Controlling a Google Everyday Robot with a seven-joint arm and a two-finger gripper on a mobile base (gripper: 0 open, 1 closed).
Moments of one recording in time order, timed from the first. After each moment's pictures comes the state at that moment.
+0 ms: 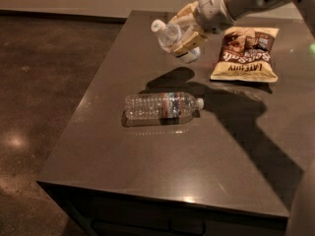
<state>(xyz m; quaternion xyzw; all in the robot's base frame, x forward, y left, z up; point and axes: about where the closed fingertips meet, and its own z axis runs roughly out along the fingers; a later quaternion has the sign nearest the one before) 0.664 -0.058 0.967 -0.74 0.51 0.09 0.42</state>
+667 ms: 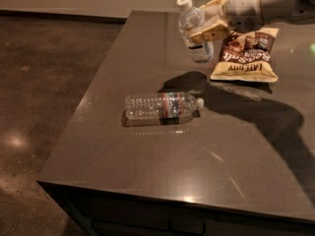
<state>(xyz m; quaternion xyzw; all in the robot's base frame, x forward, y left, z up) 0.660 -0.108 1.001 -0.60 0.60 0.16 0.51</state>
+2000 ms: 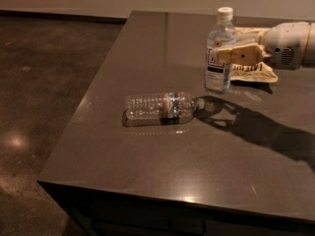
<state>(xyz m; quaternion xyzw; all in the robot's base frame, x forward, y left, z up) 0.580 -0.165 0.983 -0.39 0.70 0.29 0.53</state>
